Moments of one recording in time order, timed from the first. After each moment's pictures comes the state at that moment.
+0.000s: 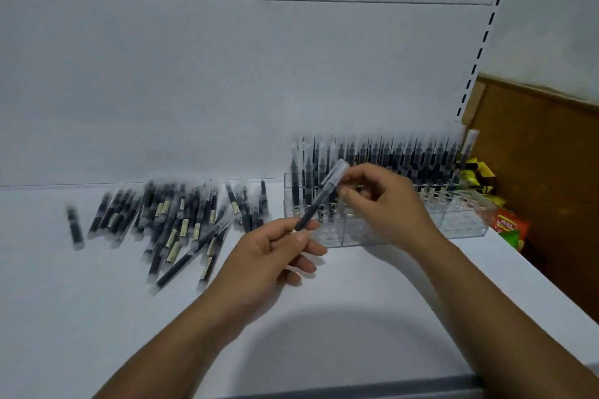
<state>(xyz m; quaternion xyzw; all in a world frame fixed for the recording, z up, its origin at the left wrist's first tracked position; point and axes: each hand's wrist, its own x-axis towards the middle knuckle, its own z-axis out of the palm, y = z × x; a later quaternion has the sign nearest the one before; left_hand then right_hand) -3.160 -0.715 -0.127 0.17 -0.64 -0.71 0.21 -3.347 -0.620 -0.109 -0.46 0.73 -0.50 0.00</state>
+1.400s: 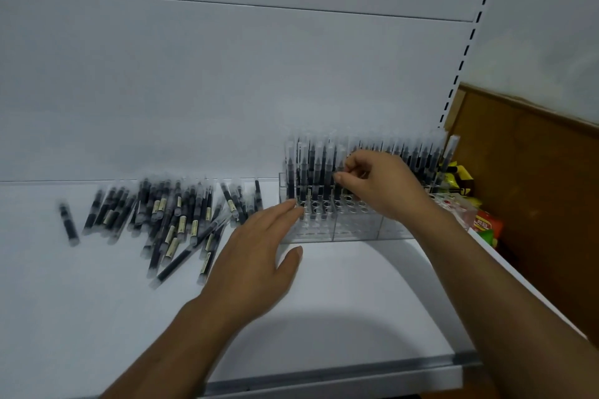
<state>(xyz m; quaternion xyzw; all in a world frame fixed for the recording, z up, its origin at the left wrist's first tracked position) -3.159 -0.732 -0.146 0.15 -0.93 -0.20 0.26 -3.346 -0.621 -0.066 -0.45 0.83 -0.32 -0.03</state>
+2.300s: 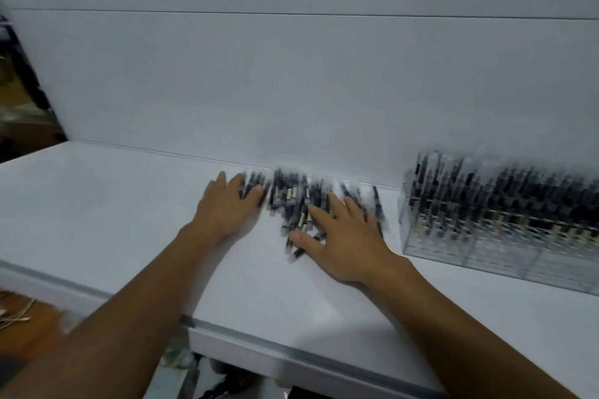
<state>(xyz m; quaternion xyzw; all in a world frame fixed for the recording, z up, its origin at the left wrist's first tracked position) -3.042 -0.905 -0.135 0.53 -0.81 -0.19 0.17 -3.196 -0.741 -0.127 -0.60 0.79 -0.09 0.09</state>
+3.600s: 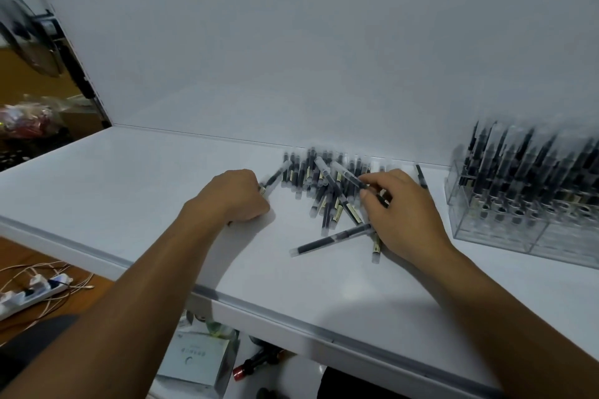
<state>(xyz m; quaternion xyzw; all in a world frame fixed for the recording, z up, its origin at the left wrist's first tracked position) -3.007 -0.886 -0.102 0.57 -0.82 -0.10 0.02 -3.199 -0.743 -0.133 -0.53 0.74 -0.41 0.03</state>
